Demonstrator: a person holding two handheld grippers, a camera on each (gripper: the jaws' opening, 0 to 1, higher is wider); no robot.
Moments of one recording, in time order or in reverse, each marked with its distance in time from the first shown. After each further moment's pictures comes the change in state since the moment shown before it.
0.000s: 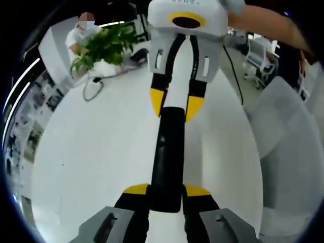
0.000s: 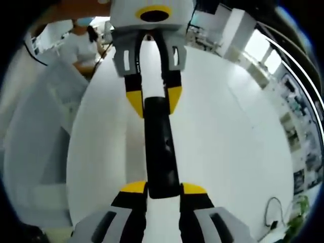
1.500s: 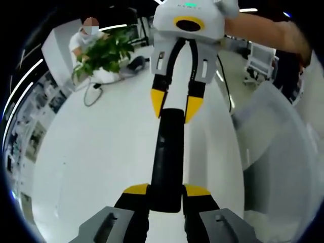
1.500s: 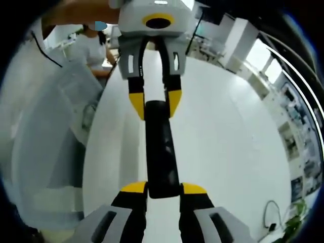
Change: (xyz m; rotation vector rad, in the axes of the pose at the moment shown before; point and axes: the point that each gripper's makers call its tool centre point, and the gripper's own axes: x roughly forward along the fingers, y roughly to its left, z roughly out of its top) left arm -0.022 -0.032 0.006 -0.022 -0.036 0.013; right arm -0.021 0.032 0.008 -0.041 -0.066 0.000
